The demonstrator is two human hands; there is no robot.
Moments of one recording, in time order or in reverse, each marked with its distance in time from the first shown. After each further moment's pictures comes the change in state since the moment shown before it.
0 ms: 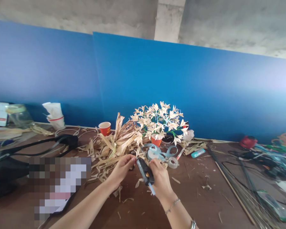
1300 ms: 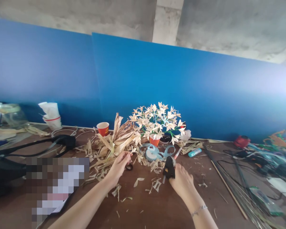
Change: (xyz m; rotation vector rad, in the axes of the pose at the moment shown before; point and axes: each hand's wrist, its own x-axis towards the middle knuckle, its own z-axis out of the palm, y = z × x) left_hand 0.000 -0.003 -0.004 -0.006 0.165 -0.062; right_hand -0.024 0.039 -0.056 -0.474 -0.314 0.707
